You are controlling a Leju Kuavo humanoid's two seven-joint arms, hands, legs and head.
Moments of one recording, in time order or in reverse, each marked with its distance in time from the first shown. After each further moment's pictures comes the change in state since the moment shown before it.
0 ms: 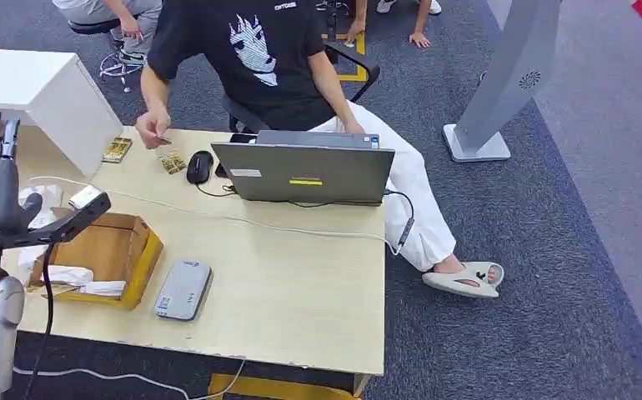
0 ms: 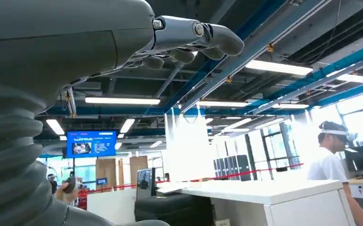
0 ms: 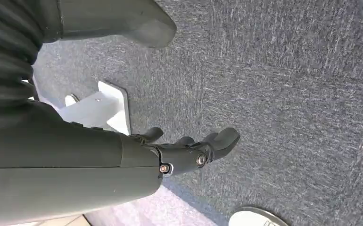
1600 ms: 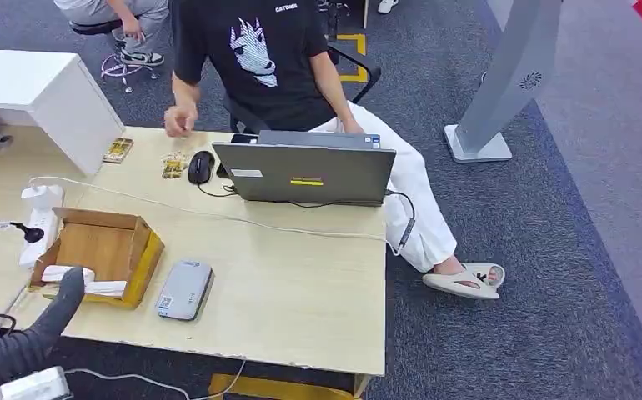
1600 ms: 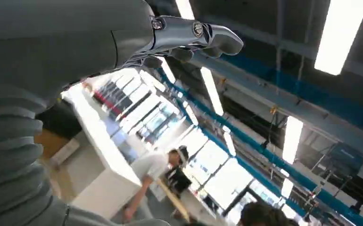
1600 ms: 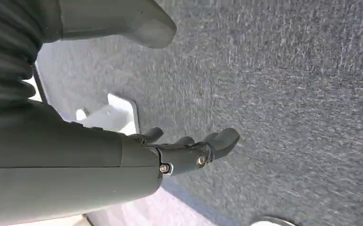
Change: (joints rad) left arm 0.523 -0.645 -0.012 -0.615 0.755 0.309 -0.519; right arm 0.004 0.012 -0.036 -0.013 -0.078 0.005 0.042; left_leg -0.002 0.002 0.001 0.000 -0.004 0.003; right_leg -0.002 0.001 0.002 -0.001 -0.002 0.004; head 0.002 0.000
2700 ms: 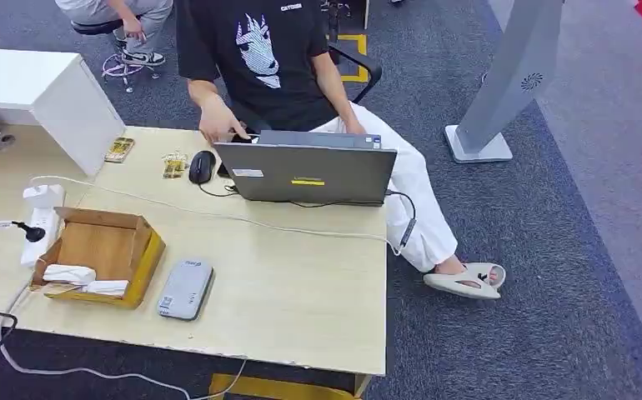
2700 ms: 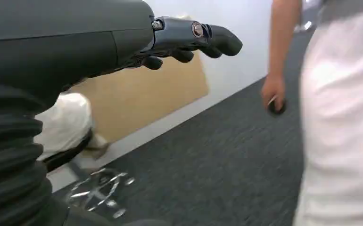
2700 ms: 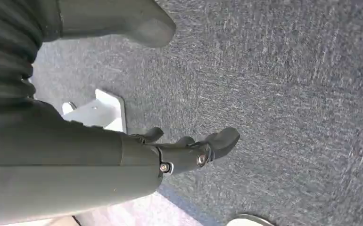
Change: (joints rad) left arm -0.258 -0.044 0.854 0.993 -0.478 0.138 1.150; right arm -0.010 -0.002 0.087 0.051 0.039 -0.005 -0.008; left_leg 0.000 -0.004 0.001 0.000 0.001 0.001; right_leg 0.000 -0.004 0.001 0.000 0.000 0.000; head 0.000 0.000
